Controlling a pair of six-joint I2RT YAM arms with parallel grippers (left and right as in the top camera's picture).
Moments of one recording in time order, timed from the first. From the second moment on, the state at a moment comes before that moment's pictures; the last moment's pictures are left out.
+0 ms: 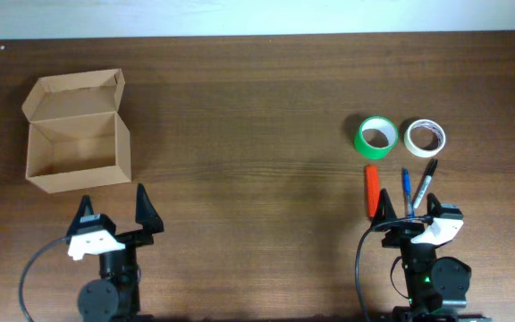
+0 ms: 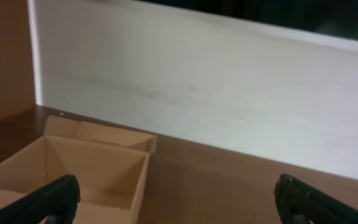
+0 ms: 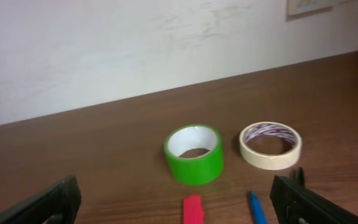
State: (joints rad) left arm -0.02 0.06 0.12 0.02 -0.18 -0.18; right arm -0.07 0.01 0.04 -0.13 -0.05 0.20
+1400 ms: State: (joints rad) left arm 0.32 1.63 1.56 -0.78 0.07 0.09; right arm -0.68 1.60 1.69 -1.07 -0.11 0.19
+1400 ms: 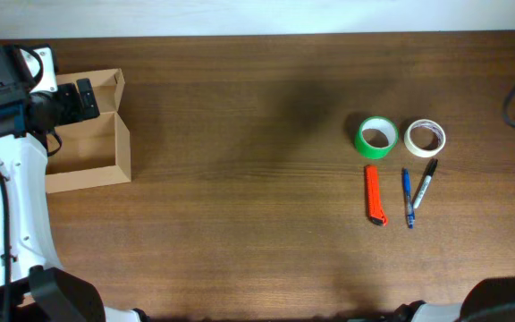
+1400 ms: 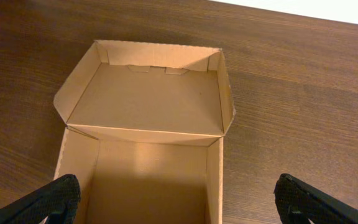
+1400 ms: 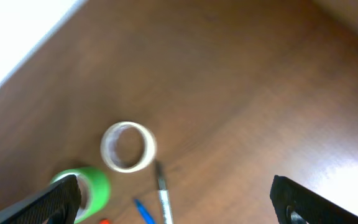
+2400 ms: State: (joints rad) left arm 0.10 1.97 1.57 -0.98 -0.08 0.06; right arm -0.77 1.77 1.69 -1.15 -0.11 0.19
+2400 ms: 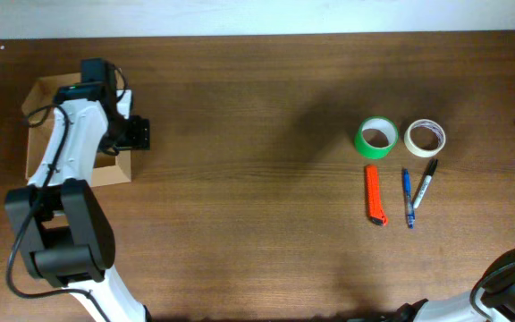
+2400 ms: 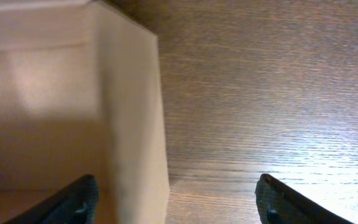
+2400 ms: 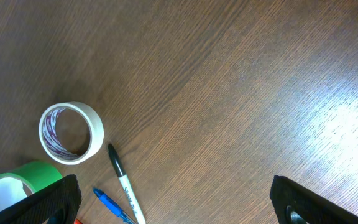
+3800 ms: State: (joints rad) left arm -0.26 1.99 2.32 -1.40 -0.10 -0.26; right arm -0.77 1.77 1.69 -1.15 -0.12 0.19
